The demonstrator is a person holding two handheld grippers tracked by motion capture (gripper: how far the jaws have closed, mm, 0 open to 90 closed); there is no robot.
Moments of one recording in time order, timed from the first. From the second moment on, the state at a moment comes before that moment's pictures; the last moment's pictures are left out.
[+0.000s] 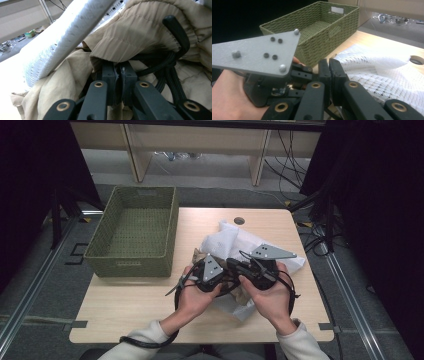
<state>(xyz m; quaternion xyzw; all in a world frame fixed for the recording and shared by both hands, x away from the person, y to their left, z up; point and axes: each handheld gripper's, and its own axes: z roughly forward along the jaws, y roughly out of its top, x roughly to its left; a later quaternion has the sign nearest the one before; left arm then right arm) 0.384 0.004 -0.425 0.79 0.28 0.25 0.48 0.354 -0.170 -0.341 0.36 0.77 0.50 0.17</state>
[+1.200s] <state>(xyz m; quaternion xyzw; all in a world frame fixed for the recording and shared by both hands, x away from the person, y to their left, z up) 0.393 -0.012 -0.432 0.78 0.27 0.27 0.50 0.352 -0.175 -0.334 0.36 0.76 0.51 0.18</state>
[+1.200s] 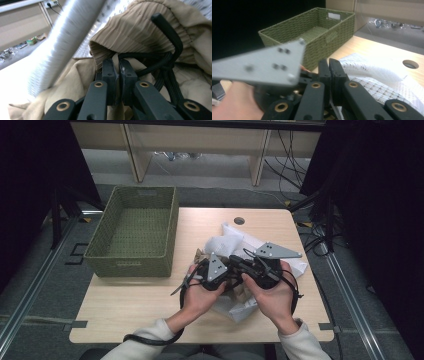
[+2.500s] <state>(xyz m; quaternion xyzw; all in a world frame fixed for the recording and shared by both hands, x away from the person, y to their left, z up) 0.382 -0.006 -0.449 0.79 0.20 0.24 0.53 0.372 -0.192 -0.356 0.41 0.75 0.47 0.21</state>
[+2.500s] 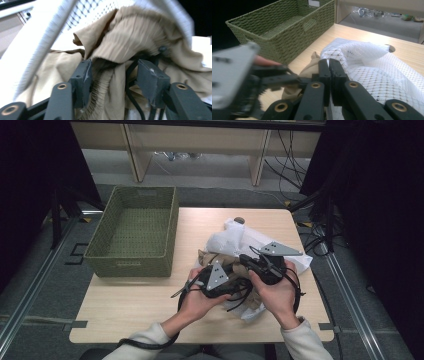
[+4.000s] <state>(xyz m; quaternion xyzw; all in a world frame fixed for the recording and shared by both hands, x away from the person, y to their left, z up) 0.394 0.045 -0.487 0.83 0.26 0.21 0.45 0.374 -0.184 -0.359 0.40 0.76 0.46 0.20</state>
